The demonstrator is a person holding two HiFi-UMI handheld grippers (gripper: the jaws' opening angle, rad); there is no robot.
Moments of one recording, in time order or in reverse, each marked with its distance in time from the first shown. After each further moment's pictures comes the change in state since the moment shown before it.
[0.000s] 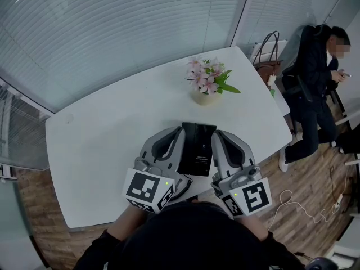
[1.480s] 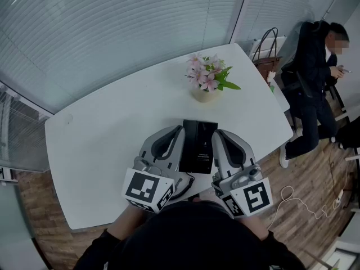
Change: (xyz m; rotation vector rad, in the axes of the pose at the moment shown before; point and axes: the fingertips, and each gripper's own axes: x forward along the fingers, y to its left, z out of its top) left arm -0.006 0.003 0.001 0.000 -0.006 -0.020; right arm -0.003 0.008 0.001 0.004 -0.007 -0.022
